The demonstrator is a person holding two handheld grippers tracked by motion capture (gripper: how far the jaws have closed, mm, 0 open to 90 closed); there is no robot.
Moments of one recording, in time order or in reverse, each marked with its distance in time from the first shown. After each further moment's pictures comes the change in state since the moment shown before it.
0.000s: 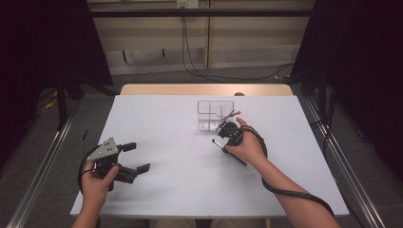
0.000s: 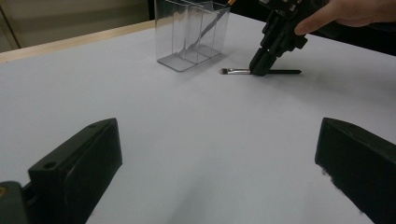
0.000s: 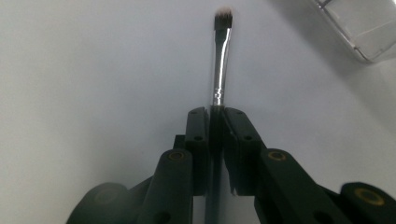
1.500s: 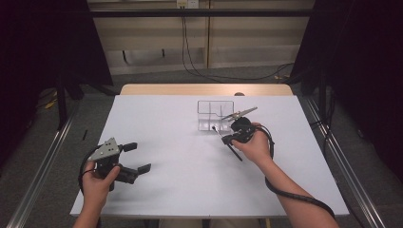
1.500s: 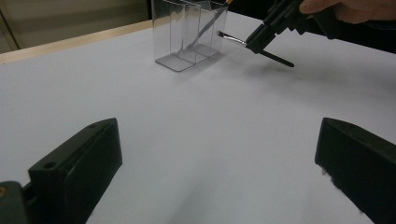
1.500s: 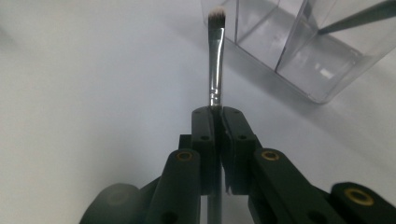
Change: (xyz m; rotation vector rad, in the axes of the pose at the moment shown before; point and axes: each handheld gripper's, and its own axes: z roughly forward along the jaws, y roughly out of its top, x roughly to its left) left arm -0.002 0.001 0.001 -0.001 0.003 0.002; right arm -0.014 -0.024 -0.024 -0.377 0.084 0.156
